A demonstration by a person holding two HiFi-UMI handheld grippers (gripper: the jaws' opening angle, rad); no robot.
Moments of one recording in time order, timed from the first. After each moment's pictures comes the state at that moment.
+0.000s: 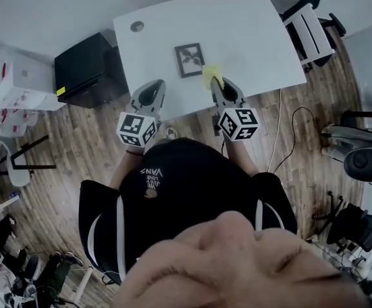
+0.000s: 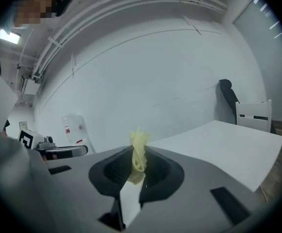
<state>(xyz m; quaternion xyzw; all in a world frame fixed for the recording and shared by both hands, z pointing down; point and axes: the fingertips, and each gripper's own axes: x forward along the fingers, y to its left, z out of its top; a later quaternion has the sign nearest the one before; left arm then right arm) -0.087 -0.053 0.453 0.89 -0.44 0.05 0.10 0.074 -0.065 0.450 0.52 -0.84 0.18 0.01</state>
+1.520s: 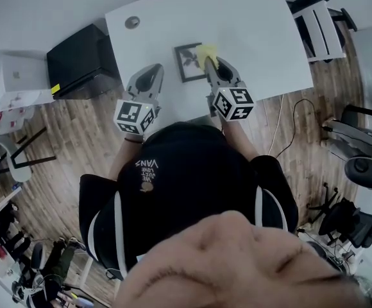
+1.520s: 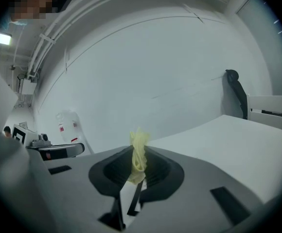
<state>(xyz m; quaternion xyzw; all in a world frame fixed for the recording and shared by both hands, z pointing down) -0.086 -0.155 0.471 0.88 -0.45 0.05 0.12 0.059 -0.185 0.482 0.50 -0.84 0.20 0.03</state>
